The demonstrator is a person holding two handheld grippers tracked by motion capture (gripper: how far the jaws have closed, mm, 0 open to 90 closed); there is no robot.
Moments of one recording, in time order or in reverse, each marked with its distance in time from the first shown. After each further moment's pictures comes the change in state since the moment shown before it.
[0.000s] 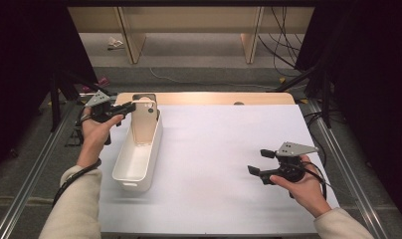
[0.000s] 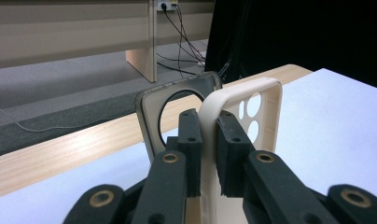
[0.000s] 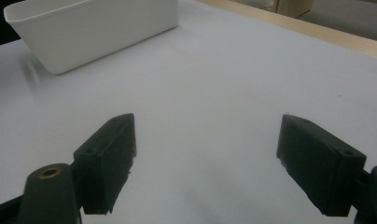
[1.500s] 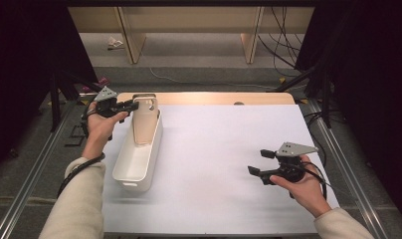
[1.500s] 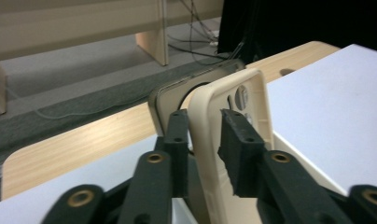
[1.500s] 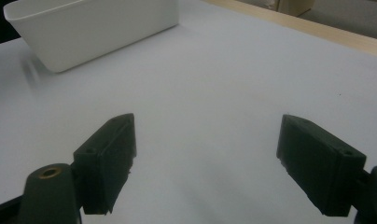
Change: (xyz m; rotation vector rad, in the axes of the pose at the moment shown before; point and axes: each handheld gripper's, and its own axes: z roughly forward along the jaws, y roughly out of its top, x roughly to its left) left arm 0.004 0.007 0.020 0.100 0.071 0.044; right arm 0.000 -0.001 0.000 0.006 0.002 0.001
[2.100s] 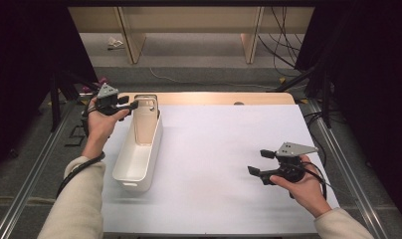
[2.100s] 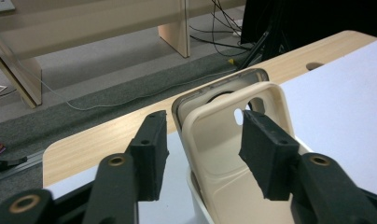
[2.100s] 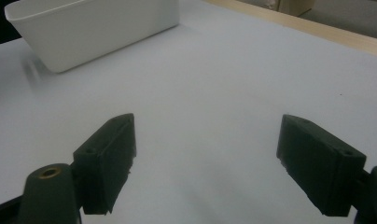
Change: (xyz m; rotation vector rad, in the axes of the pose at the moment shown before) left arm -0.006 0.014 -0.006 0.024 0.090 0.017; right arm 0.000 0.000 0.000 0.000 0.001 0.001
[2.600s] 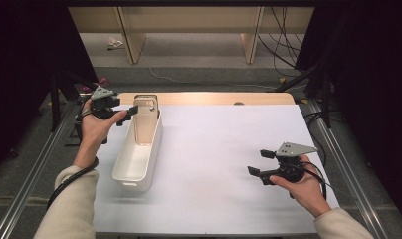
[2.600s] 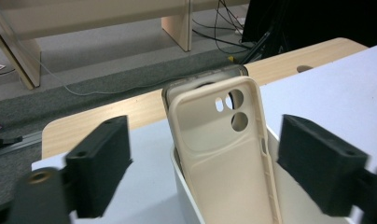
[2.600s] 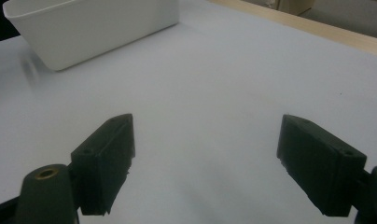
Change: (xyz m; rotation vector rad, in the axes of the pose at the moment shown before) left arm -0.013 0.002 -0.027 0.036 0.011 -0.068; right arm 0.000 0.000 0.001 0.005 -0.002 -0.004
